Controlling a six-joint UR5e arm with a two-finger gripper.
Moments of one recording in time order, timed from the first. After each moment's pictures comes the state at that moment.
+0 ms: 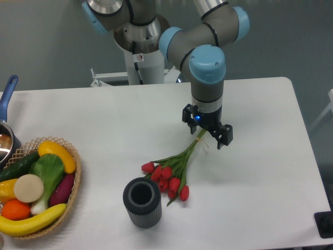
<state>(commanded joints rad) 2.57 -1.81 -1.83 -0.89 1.58 1.25</state>
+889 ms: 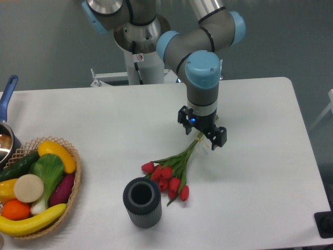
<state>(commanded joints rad) 2.55 -1.83 -1.91 -0.85 1.58 1.26</state>
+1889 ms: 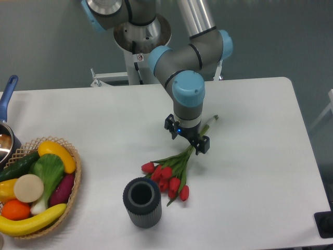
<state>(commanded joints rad) 2.51 -1.93 -1.96 -0.76 1.59 1.17</state>
